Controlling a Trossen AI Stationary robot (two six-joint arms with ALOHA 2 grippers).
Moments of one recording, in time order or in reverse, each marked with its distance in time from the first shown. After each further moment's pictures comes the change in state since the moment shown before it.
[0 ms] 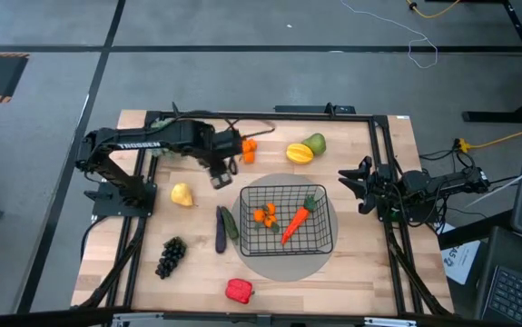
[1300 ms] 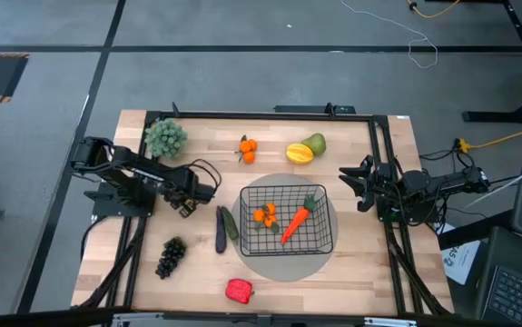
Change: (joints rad) left arm -0.171 -0.021 -0.791 0.146 0.022 -0.616; right arm -0.001 0.000 0.000 0.002 0.052 -0.004
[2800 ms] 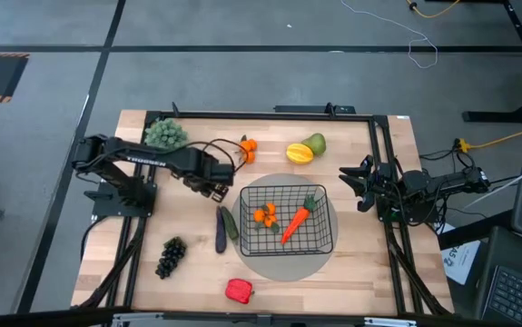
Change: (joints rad) left arm 0.043 0.002 0.422 0.002 0.006 -0.189; right arm 0.000 0.000 0.000 0.003 0.000 0.000
